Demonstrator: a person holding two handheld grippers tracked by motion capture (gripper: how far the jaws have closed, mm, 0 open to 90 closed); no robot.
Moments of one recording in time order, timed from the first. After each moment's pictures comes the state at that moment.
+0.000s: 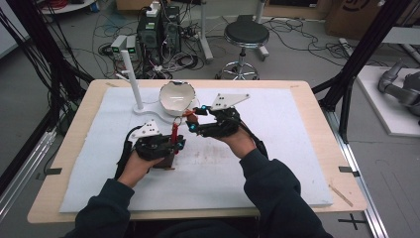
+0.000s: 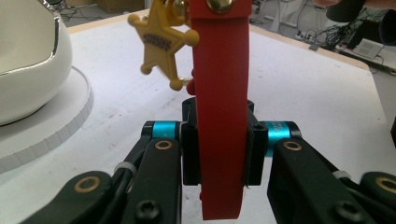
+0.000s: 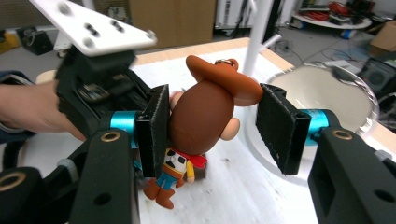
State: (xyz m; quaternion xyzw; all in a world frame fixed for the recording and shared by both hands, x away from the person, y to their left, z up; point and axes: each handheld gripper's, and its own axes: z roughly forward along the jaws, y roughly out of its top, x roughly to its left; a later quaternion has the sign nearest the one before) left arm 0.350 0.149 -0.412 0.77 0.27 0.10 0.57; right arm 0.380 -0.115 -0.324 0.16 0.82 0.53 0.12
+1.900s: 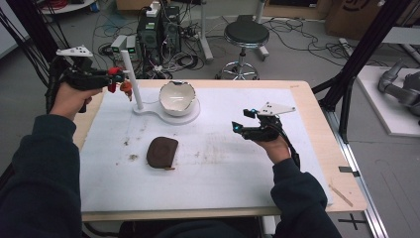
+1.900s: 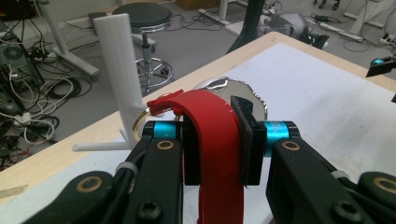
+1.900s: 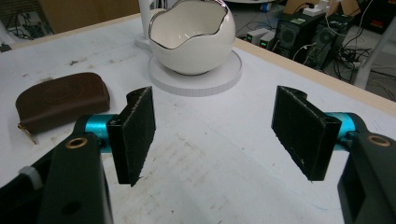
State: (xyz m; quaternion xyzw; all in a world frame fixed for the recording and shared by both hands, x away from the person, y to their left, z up) left arm 0.447 0.300 -0.258 0.76 0.36 0.18 0.51; right arm 0.391 -0.229 -0.370 0.29 0.79 0.51 0.19
